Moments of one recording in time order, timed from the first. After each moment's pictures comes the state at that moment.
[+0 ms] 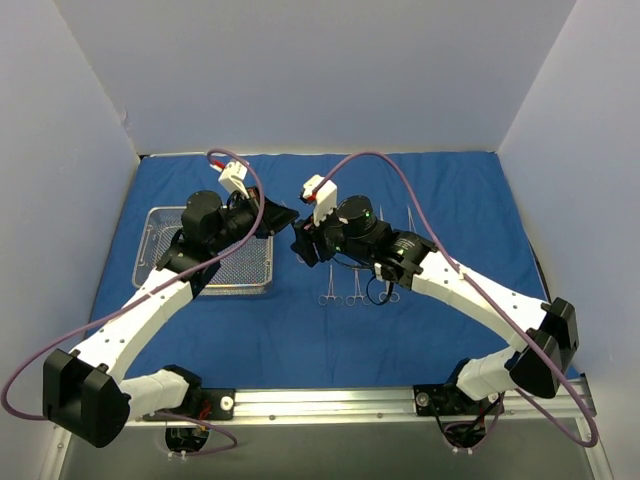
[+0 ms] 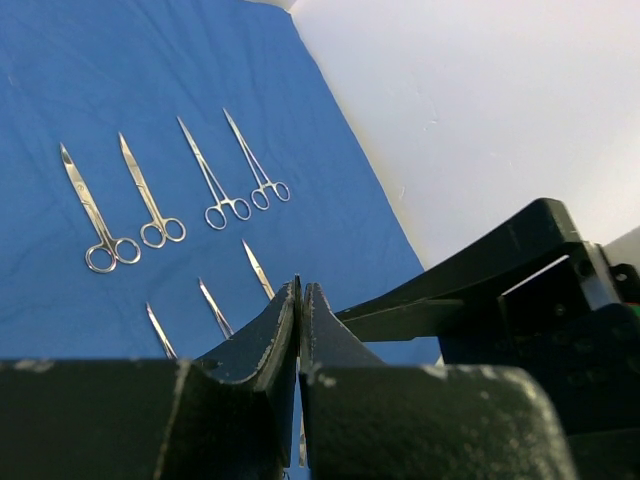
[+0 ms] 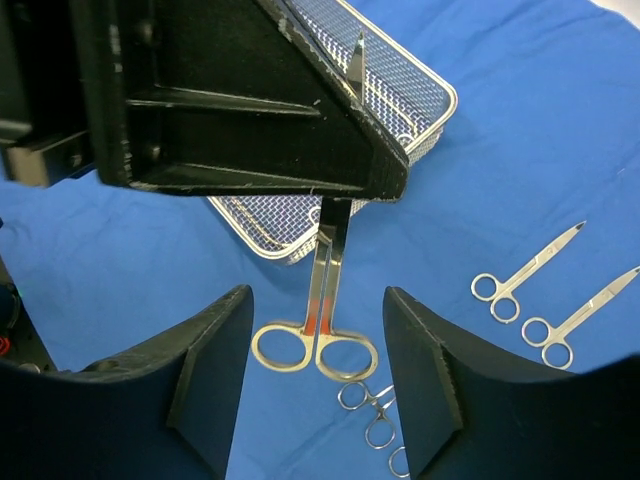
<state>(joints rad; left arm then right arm) -0.46 1.18 0.96 0.12 0.37 -0.73 0.88 1.39 1.23 -0.24 -0.04 0.08</state>
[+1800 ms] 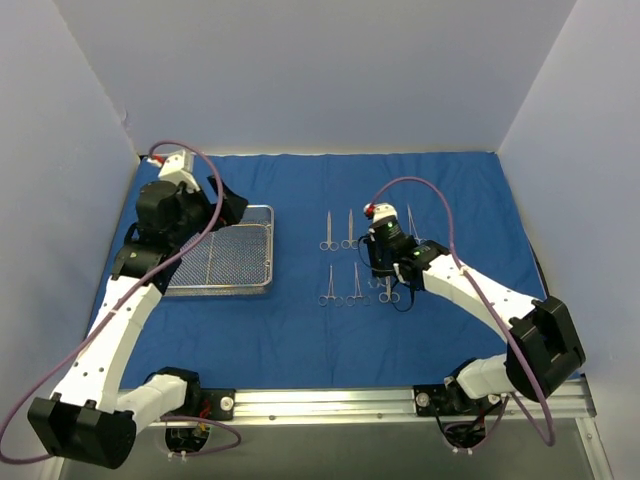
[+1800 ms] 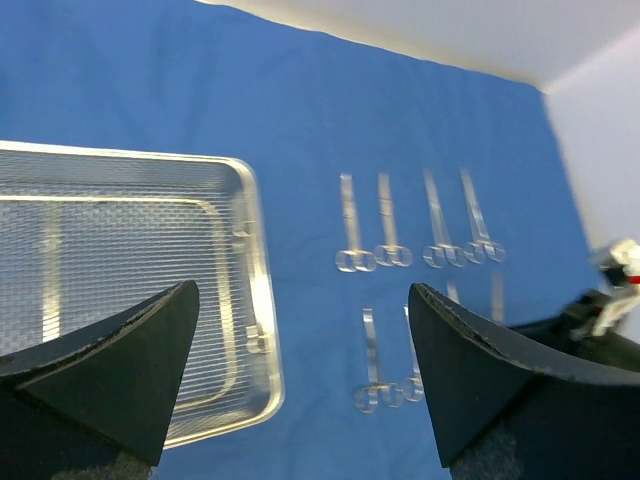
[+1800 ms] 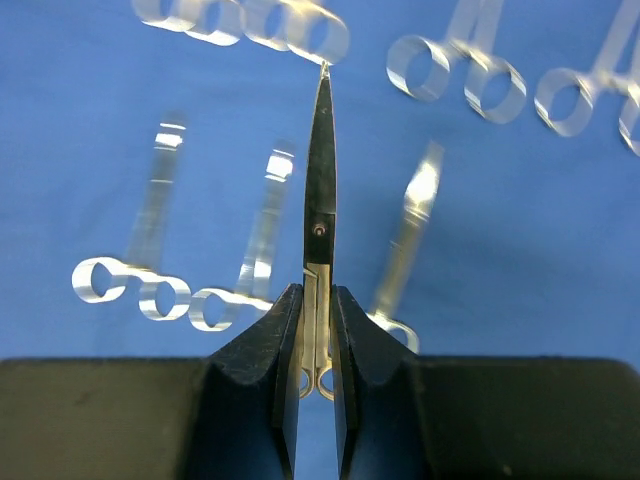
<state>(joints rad) -0.26 1.09 1.12 -0.34 0.12 -0.49 0.63 1.38 0.92 -0.40 0.20 0.27</state>
